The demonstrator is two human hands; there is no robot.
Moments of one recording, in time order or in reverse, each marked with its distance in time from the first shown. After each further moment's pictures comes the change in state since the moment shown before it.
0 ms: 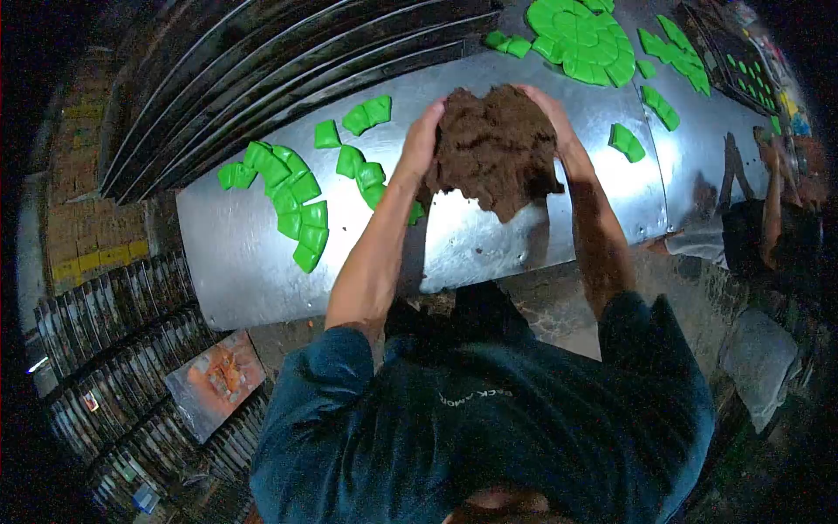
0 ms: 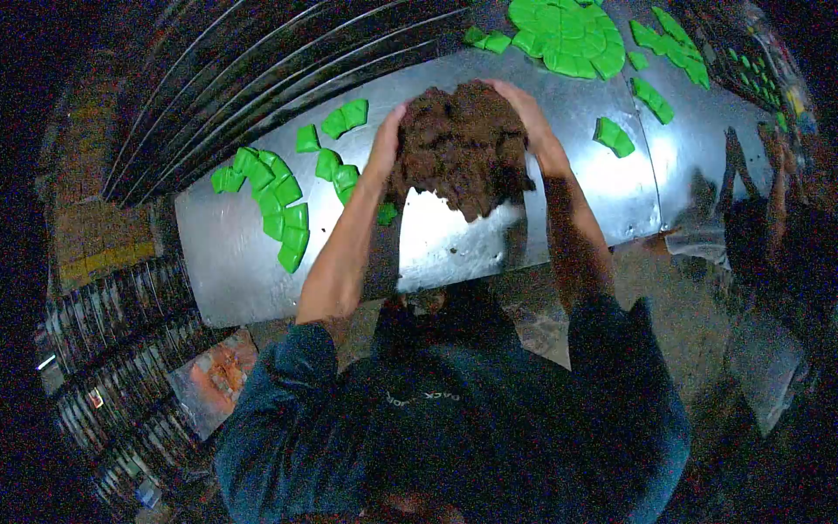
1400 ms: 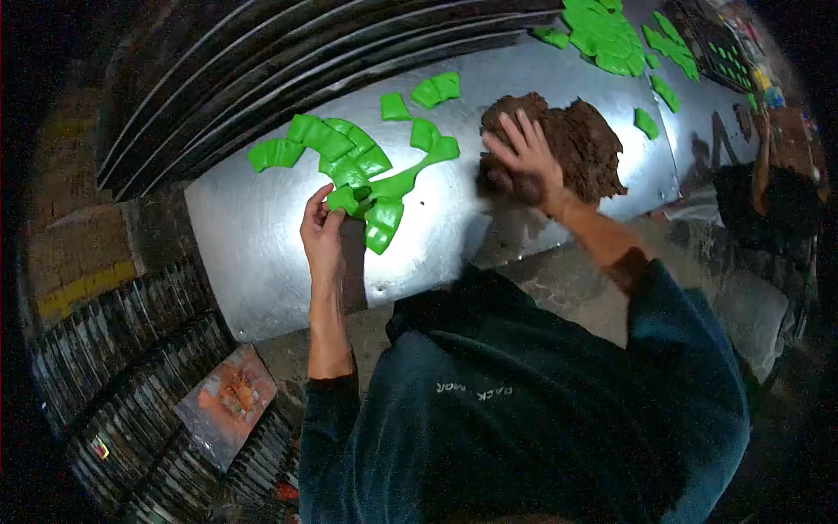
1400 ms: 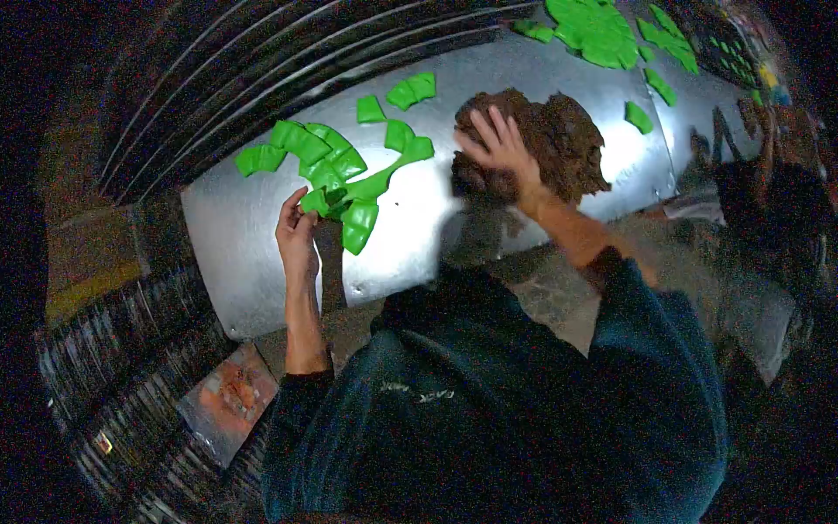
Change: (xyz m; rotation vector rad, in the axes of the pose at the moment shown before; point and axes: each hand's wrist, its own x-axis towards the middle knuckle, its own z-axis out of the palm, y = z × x) left_hand -0.217 0.076 -0.236 0.242 0.448 0.102; right_hand -0.054 0.066 0.197 -1.841 0.038 -0.612
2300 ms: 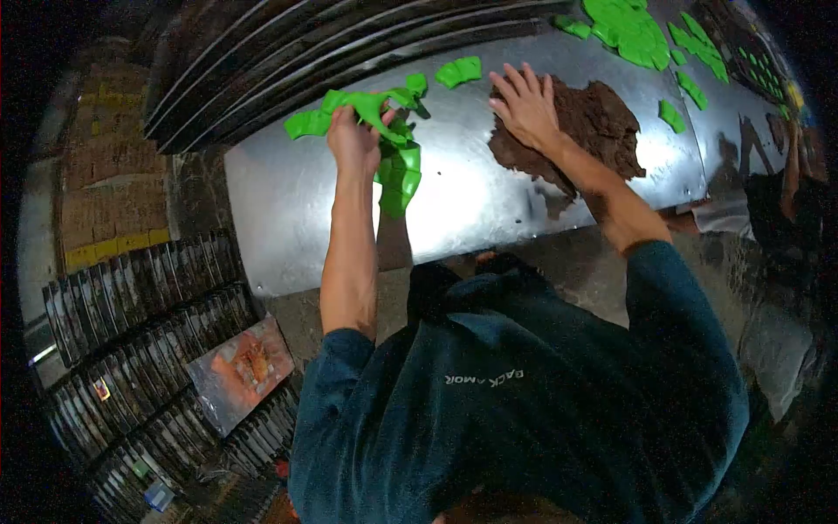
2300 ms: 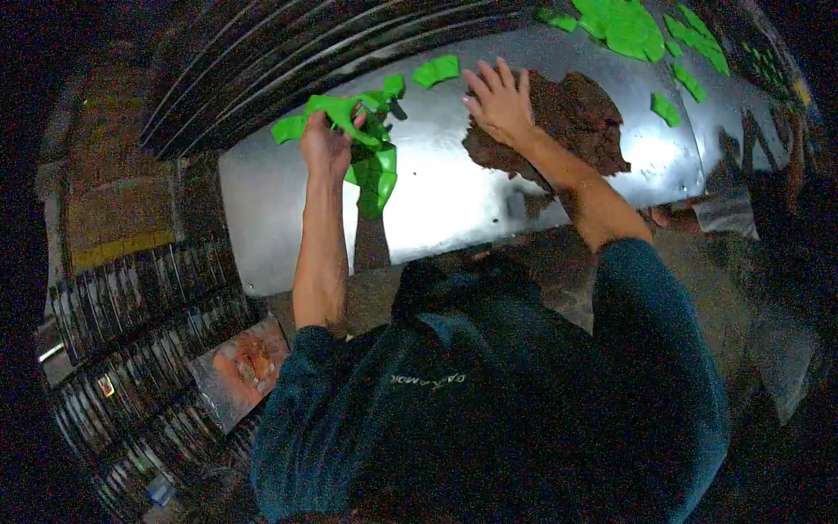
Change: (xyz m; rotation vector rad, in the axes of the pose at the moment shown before) left_hand 0.062 0.036 0.067 -0.575 0.082 -0.005; right_hand 0.047 0.009 0.018 0.017 0.122 0.168
